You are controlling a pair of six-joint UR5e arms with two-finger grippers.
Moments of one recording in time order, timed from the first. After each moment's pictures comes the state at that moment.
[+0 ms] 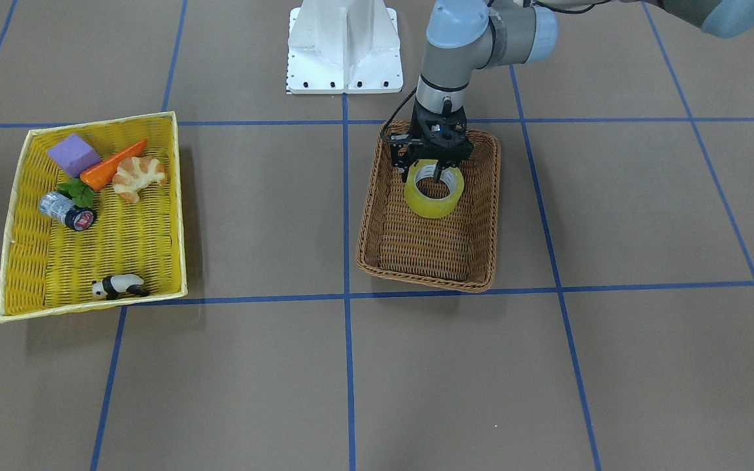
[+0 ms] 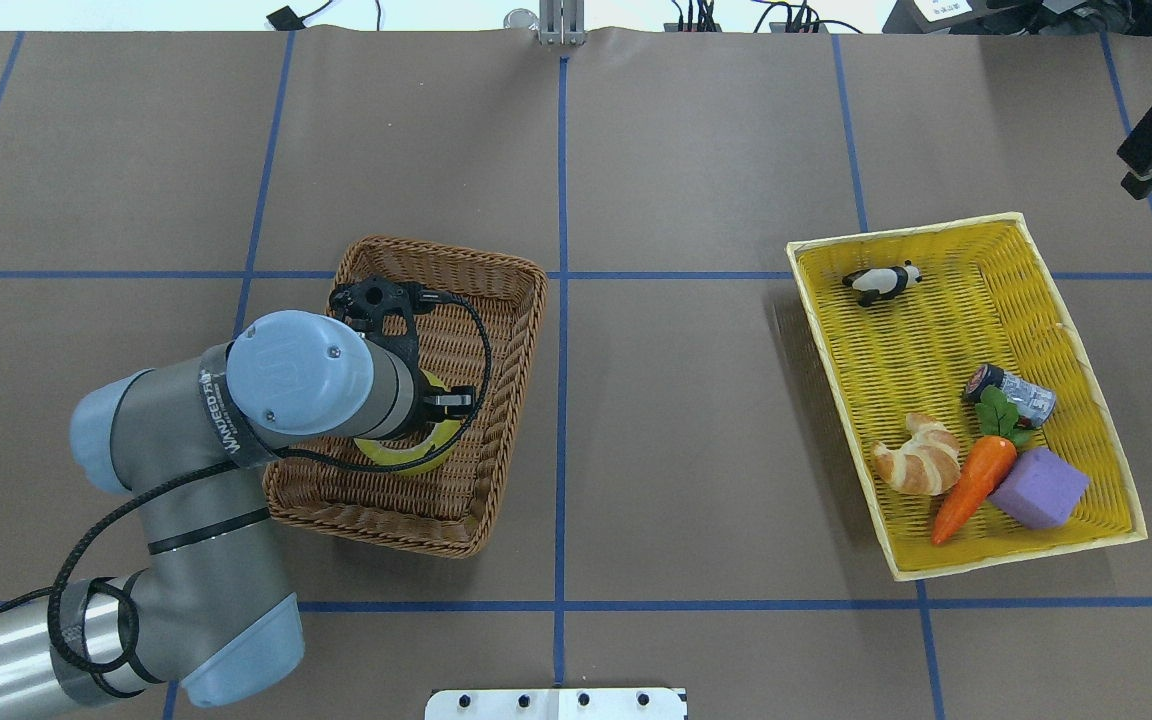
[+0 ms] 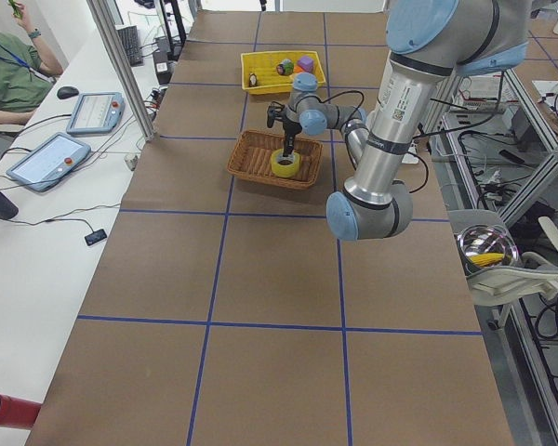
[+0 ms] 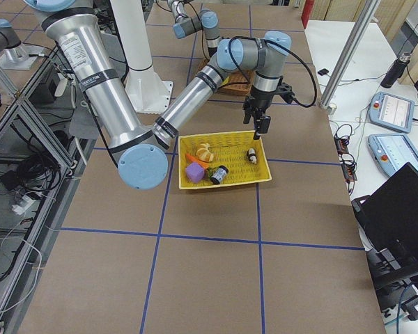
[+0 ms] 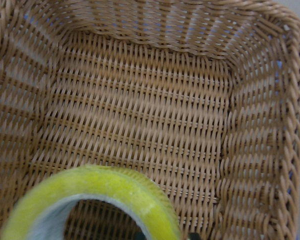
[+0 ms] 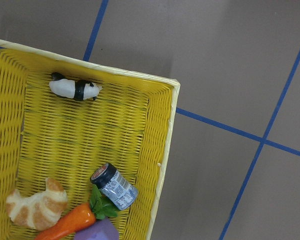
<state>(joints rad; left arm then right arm) -0.45 -2.07 -1.87 -1.64 -1.69 -1.27 1.26 -1.12 1.98 -2.35 2.15 -0.04</state>
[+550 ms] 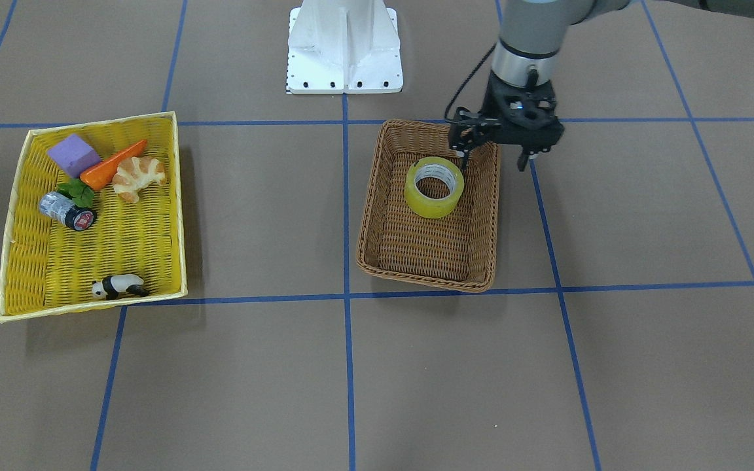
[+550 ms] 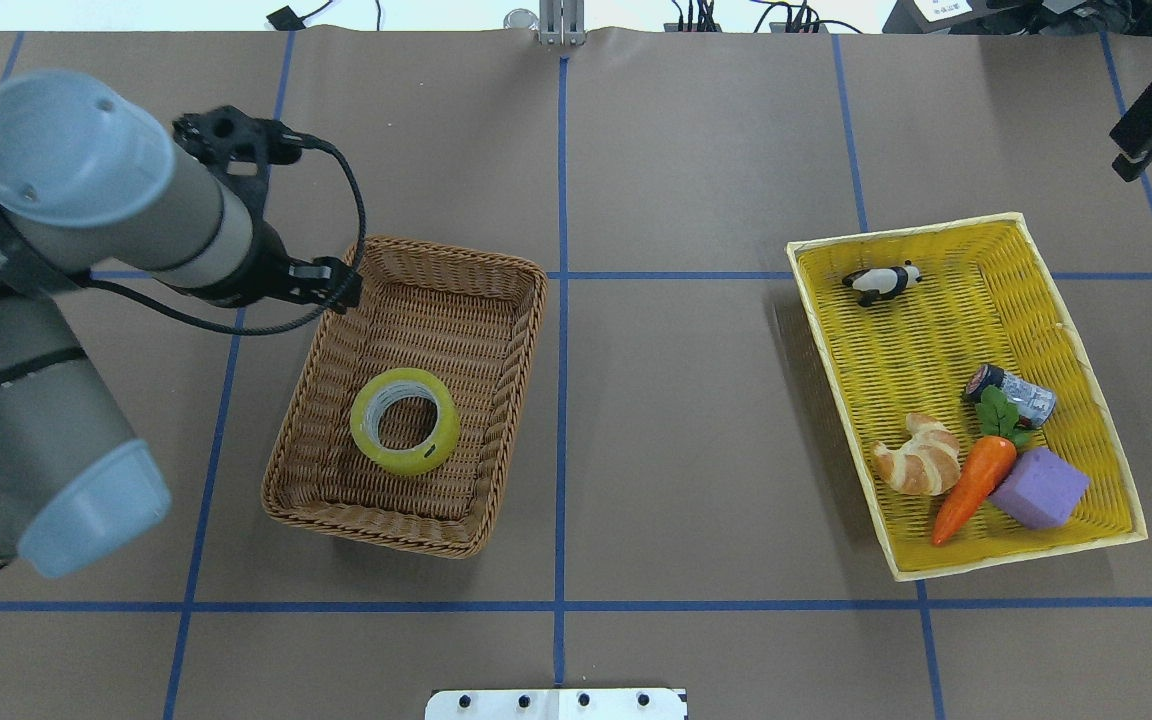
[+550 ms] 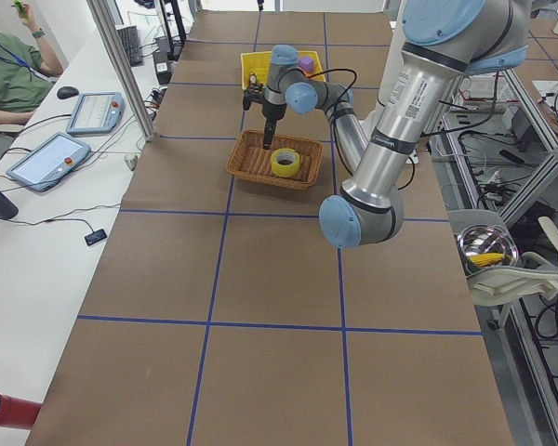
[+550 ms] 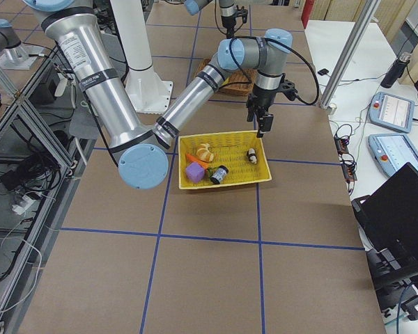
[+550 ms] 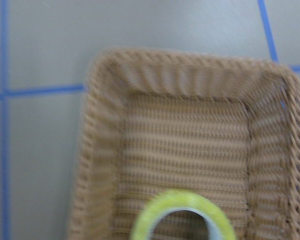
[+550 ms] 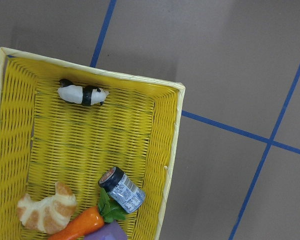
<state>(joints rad) -0.78 -2.02 -2.06 -1.37 -1.92 -0.92 1.27 -1.12 1.97 -2.26 2.16 -0.01</state>
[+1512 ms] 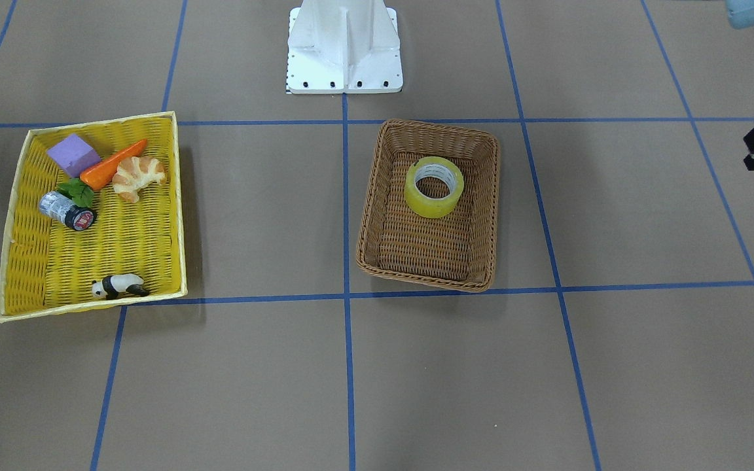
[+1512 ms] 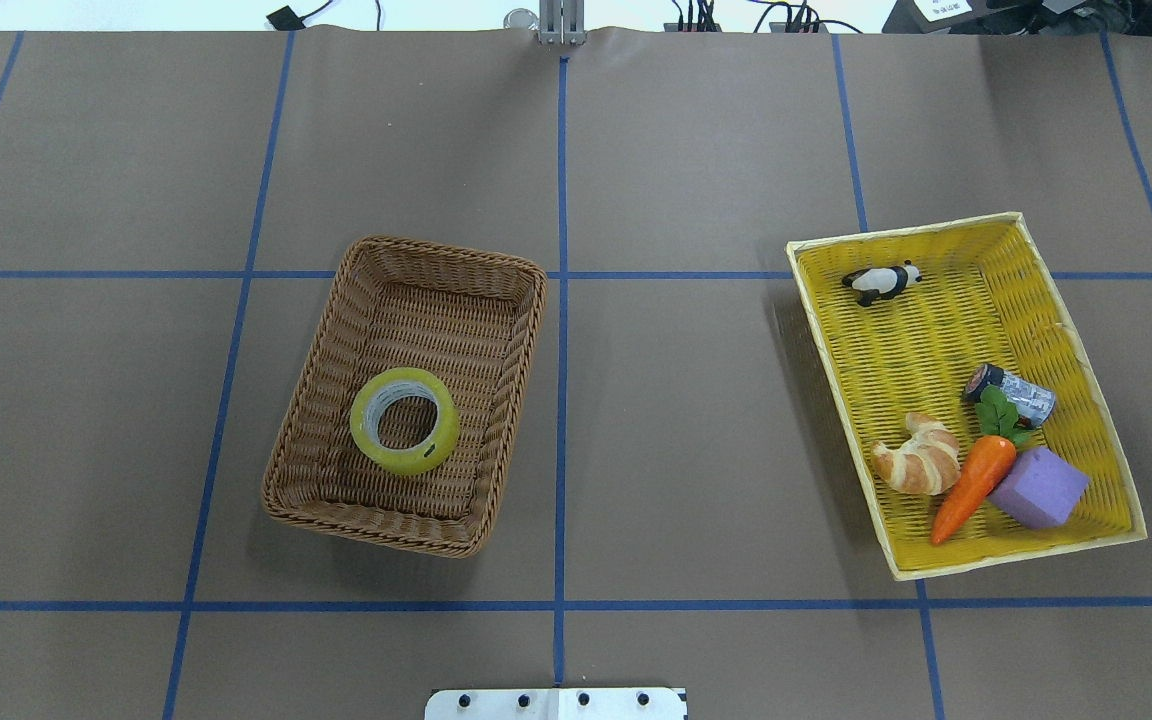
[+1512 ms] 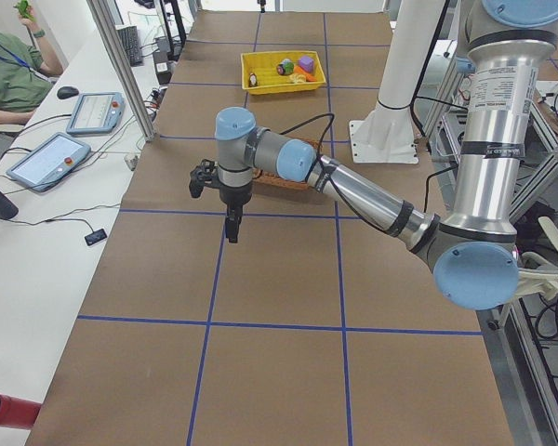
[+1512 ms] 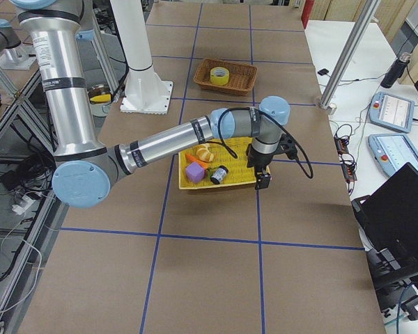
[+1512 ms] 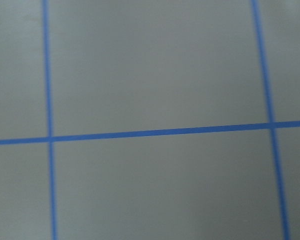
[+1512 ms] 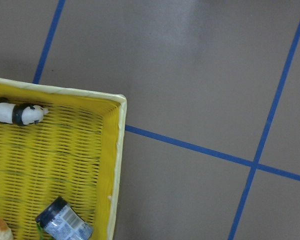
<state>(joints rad) -1.38 -1.63 -1.96 -1.37 -2.19 -0.27 1.43 -1.44 1.78 -1.83 2.30 -0.11</state>
